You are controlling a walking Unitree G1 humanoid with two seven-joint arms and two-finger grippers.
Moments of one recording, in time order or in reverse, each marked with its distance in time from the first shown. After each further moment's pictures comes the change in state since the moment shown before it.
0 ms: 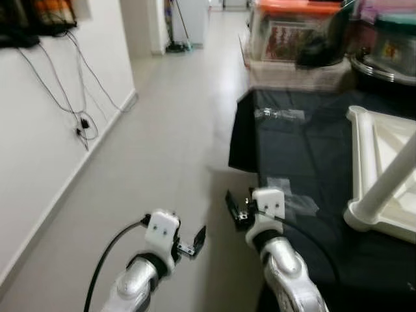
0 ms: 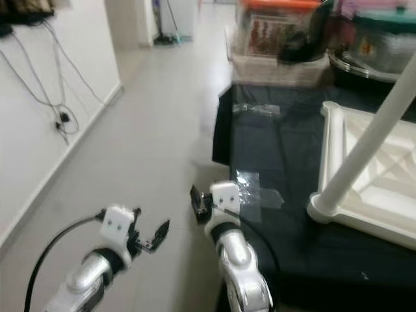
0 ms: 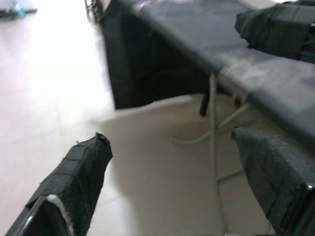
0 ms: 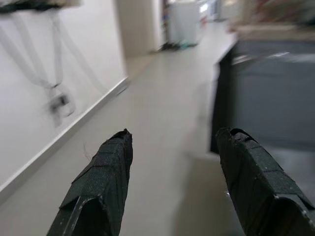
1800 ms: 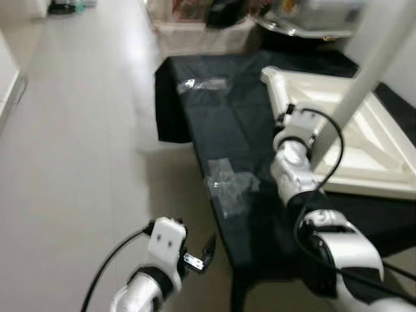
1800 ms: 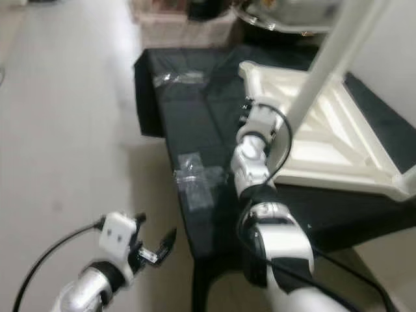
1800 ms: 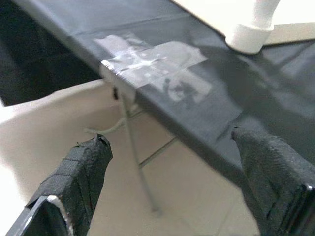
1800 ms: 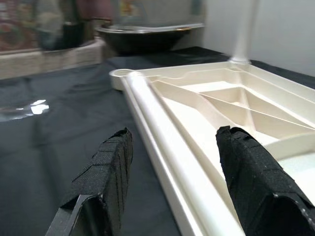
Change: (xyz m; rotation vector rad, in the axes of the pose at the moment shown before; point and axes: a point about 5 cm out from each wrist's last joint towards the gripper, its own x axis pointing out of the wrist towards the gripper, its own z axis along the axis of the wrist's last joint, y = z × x) left arm -0.020 -0.029 0.020 -0.024 0.000 -0.046; right arm 0.119 -0.089 0.092 0.036 -0.137 -0.613
